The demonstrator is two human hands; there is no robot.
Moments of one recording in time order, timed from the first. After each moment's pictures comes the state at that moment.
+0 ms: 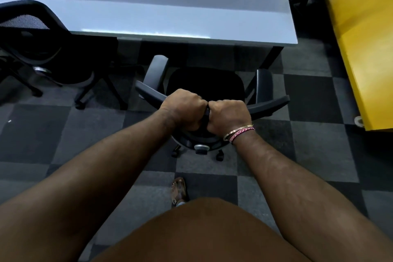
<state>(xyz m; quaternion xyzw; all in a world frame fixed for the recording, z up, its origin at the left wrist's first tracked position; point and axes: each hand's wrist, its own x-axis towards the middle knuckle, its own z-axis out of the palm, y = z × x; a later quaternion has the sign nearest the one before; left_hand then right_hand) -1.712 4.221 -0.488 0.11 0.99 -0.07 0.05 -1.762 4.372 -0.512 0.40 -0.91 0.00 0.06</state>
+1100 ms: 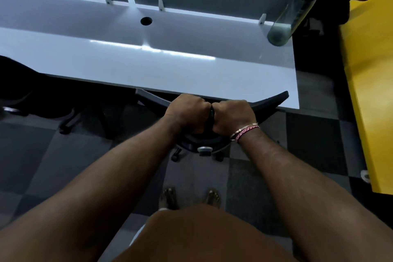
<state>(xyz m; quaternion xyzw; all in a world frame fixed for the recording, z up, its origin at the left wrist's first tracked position) -2.014 4.160 -0.495 0.05 1.00 -0.03 0.05 -2.087 4.302 -0.503 0.47 -0.88 -0.02 0.06</state>
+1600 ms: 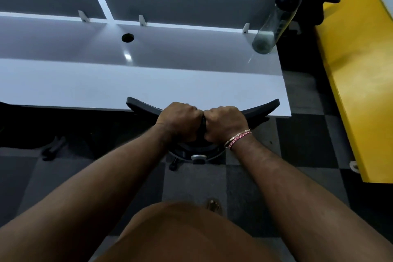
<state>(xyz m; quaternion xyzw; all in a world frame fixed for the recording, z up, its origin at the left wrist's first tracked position) -2.060 4.111 -0.500 0.10 0.99 -0.04 0.05 -2.124 4.262 -0.509 0.47 -0.88 0.02 0.06</state>
